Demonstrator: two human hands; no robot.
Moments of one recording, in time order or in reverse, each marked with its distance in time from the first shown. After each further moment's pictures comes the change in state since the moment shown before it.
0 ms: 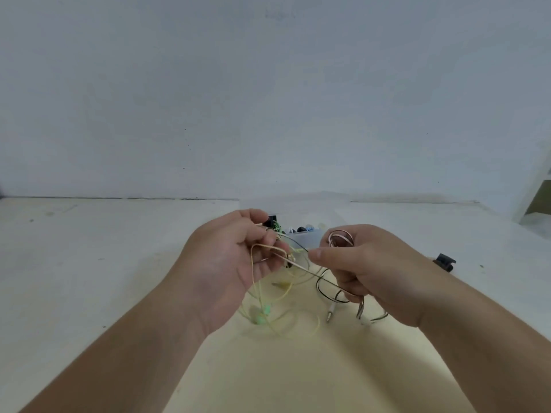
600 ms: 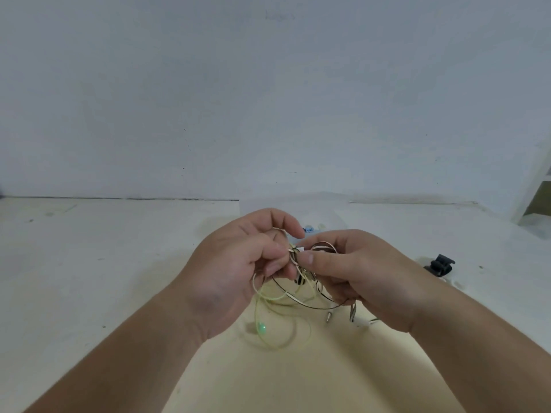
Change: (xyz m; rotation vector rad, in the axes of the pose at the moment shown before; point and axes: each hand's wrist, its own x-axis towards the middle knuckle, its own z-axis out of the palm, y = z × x) left_hand -0.010 0.003 0.004 0.259 -0.231 0.086; right_hand 0.002 0.004 0.006 0.091 -0.192 -0.111
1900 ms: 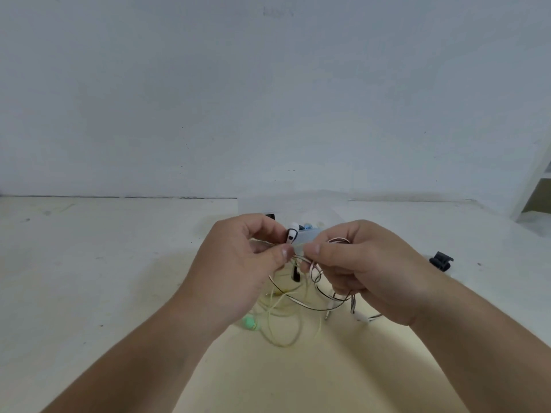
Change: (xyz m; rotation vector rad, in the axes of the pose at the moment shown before) left_hand 0.005 -0.019 -0.004 0.437 0.250 0.080; right_hand -0.004 -0.005 -0.002 -0.016 0.091 -0.006
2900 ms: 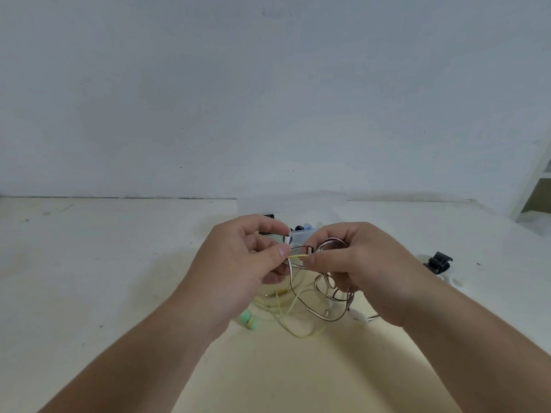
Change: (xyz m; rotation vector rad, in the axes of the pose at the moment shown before) left_hand 0.000 -0.002 0.000 -0.141 -0.009 -0.096; right_hand 0.004 0.002 0.003 -0.088 0.155 0.060
